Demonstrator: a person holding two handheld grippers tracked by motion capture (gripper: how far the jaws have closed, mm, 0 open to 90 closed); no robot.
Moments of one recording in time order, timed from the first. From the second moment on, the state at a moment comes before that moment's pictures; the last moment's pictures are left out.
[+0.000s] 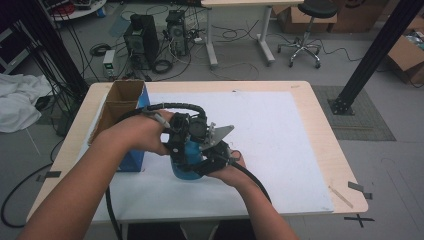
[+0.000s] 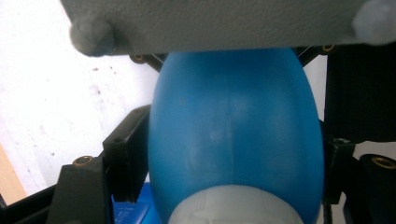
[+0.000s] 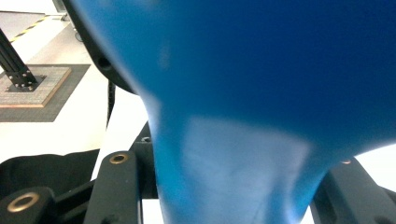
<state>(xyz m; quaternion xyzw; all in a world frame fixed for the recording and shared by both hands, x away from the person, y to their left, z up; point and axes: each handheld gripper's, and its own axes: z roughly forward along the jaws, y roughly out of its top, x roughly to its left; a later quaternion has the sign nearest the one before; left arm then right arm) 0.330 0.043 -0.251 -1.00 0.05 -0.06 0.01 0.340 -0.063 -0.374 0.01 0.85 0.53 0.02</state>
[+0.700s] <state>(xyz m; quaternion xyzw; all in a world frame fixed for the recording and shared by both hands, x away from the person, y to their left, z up) 0.328 0.043 -0.253 -1.00 0.03 -0.06 0.03 0.337 -0.059 -0.376 0.01 0.85 0.52 0.03</state>
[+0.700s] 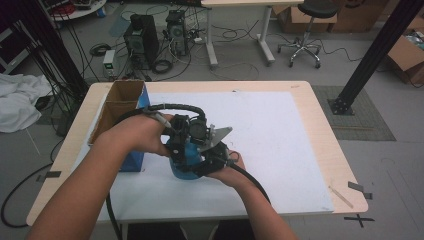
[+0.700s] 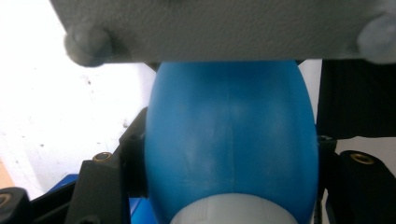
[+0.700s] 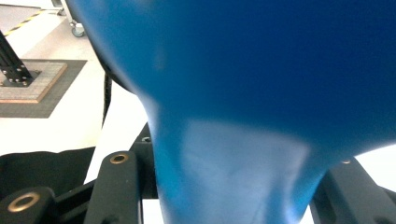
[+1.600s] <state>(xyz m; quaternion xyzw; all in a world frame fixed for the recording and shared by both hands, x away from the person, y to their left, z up) 0.340 0.047 -0.236 -1.00 0.00 -0.05 0.03 0.343 -0.089 -0.359 0.02 0.85 0.52 0.03</state>
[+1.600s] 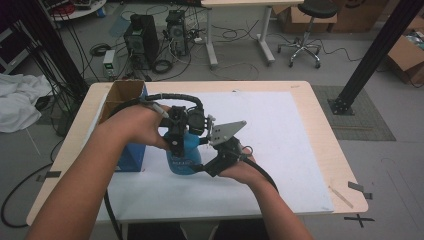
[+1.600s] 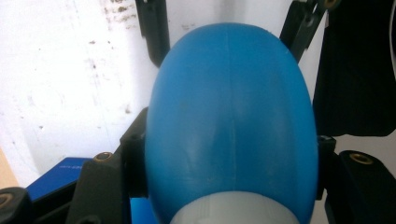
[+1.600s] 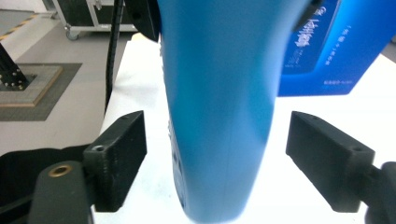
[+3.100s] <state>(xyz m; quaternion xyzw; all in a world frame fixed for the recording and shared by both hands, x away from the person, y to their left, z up) 0.399 0.163 -0.093 -0.86 -0.50 -0.03 0.04 0.358 -0.152 -0.311 0.00 0.99 0.17 0.02</state>
